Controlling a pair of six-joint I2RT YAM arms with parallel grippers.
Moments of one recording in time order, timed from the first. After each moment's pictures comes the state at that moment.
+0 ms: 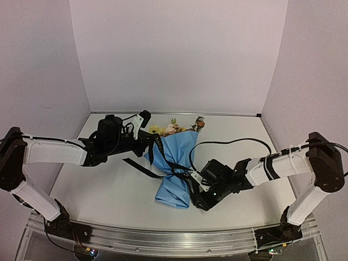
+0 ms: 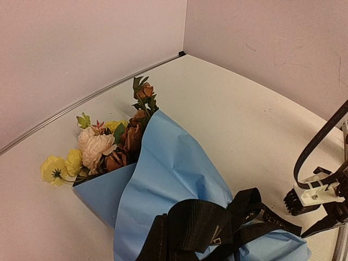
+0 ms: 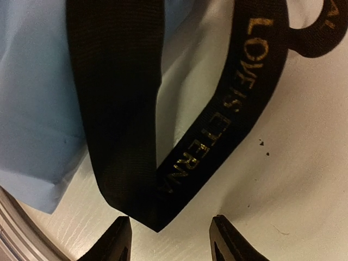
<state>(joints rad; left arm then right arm) -0.76 1.47 0.81 0.37 0.15 0.00 1.02 1.64 0.81 -0.34 -0.05 0.34</state>
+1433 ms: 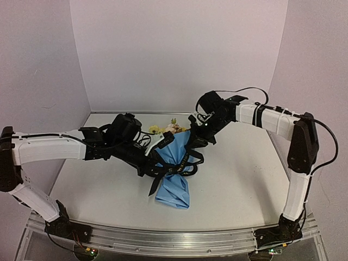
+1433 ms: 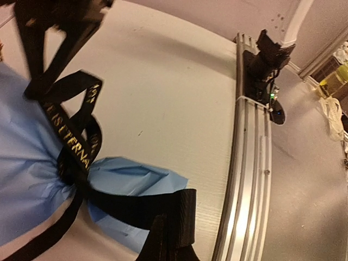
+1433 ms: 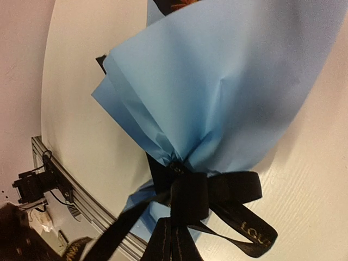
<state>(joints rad) -0.95 1.45 1.05 -0.27 0.49 0.03 0.68 1.94 1.72 -0.85 -0.41 0.53</state>
